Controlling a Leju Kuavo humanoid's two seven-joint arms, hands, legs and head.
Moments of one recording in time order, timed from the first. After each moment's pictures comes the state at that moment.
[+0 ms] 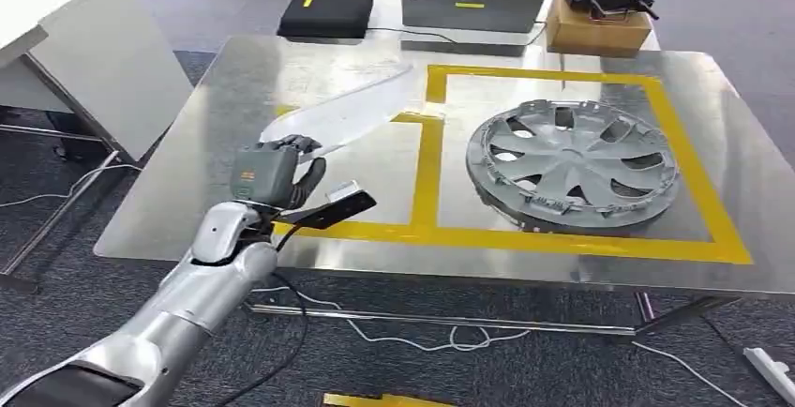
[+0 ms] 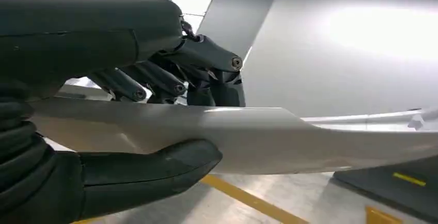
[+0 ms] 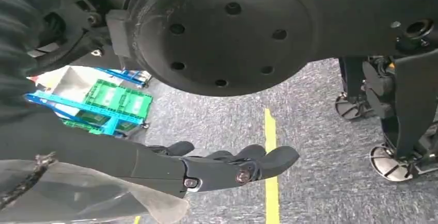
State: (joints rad) left arm -0.58 -0.15 -0.24 -0.75 -1.14 0.45 -0.14; right arm -0.10 0.16 -1.22 -0.35 0.89 0.28 0.46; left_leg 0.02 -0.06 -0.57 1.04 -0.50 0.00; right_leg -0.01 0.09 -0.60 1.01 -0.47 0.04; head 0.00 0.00
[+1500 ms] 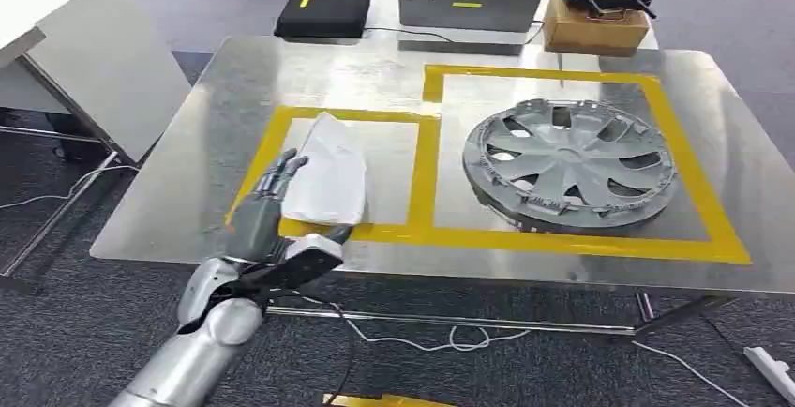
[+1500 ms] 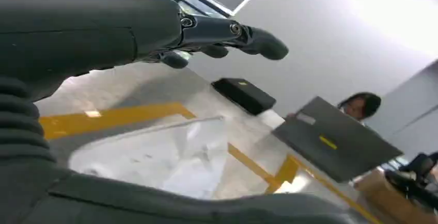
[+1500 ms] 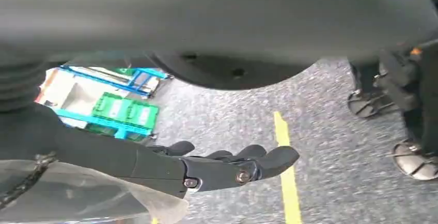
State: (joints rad) left arm -0.16 -0.15 -0.20 -1.26 -0.76 0.27 -0.34; right arm -0.08 0.17 -1.26 -0.32 0.90 0.21 0.46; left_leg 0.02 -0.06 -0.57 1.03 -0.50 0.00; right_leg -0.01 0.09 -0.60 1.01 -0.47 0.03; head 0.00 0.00
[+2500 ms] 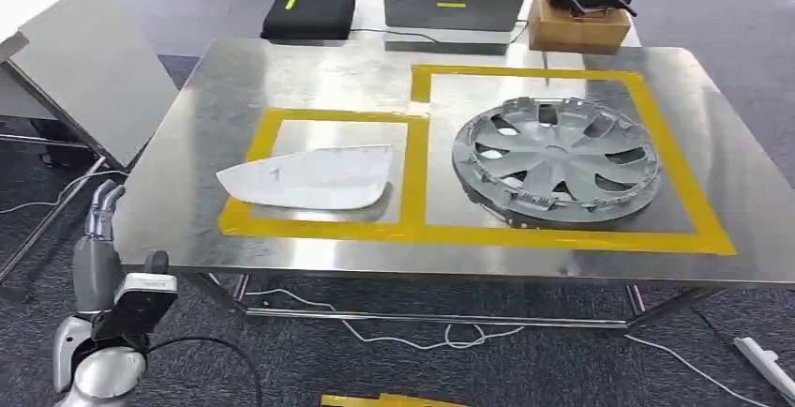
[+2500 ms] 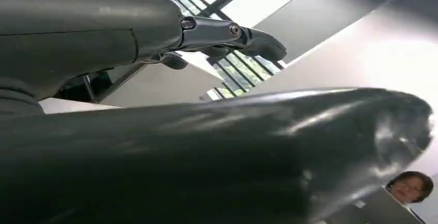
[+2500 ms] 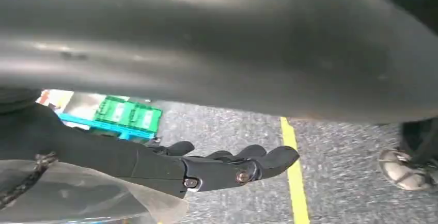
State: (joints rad) left arm 0.11 -0.07 0.08 -1.56 -0.59 0.32 -0.43; right arm -0.10 0.19 -1.26 -0.32 0.92 0.19 0.46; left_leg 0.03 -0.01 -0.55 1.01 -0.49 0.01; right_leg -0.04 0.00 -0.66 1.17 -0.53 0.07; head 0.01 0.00
